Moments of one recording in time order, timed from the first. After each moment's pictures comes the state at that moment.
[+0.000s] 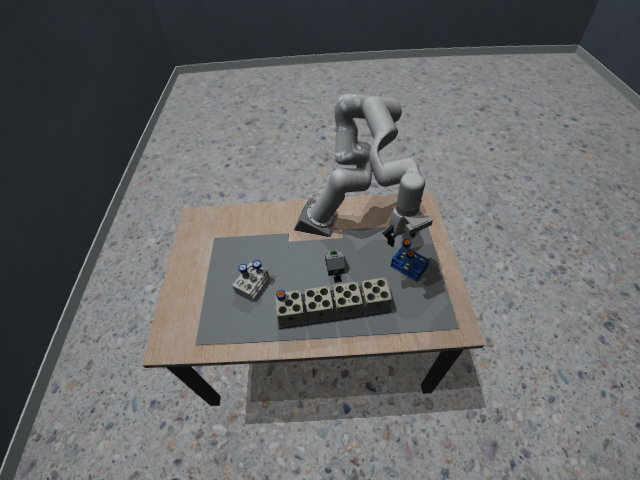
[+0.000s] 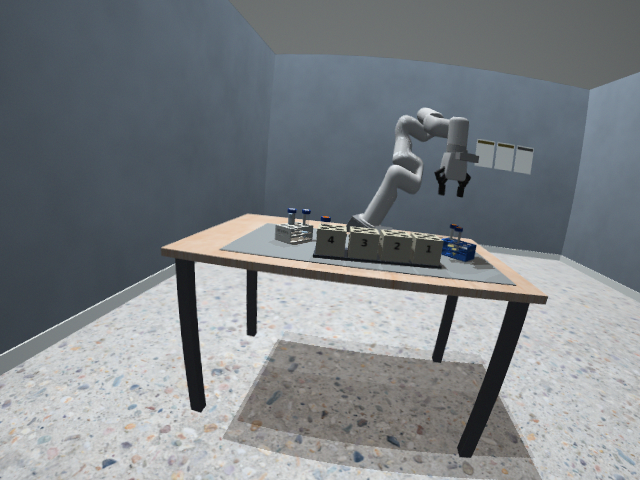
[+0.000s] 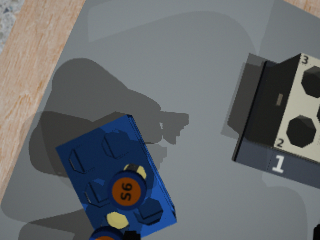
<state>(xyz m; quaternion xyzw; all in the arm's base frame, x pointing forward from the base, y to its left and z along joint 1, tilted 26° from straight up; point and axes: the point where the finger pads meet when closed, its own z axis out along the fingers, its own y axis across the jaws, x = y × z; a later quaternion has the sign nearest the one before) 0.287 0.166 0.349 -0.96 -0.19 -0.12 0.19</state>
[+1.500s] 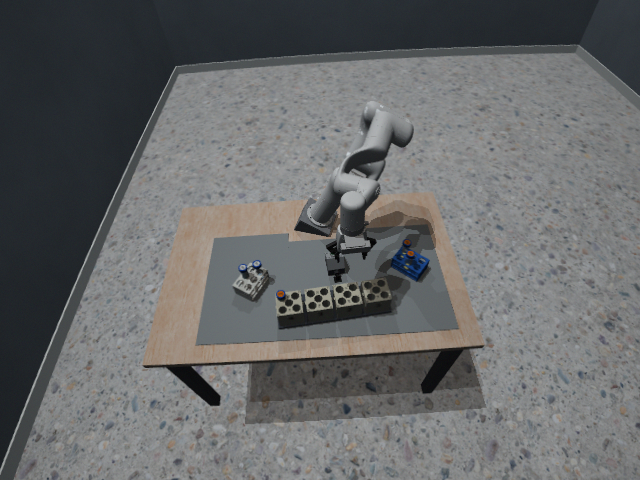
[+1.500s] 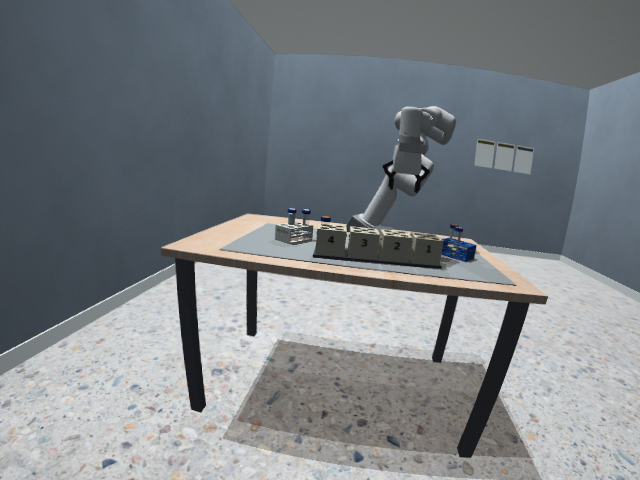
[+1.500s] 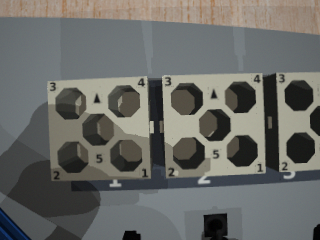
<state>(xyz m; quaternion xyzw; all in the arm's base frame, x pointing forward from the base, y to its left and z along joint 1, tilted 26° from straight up) 0.355 -0.013 0.281 -0.98 -0.02 -0.08 0.20</state>
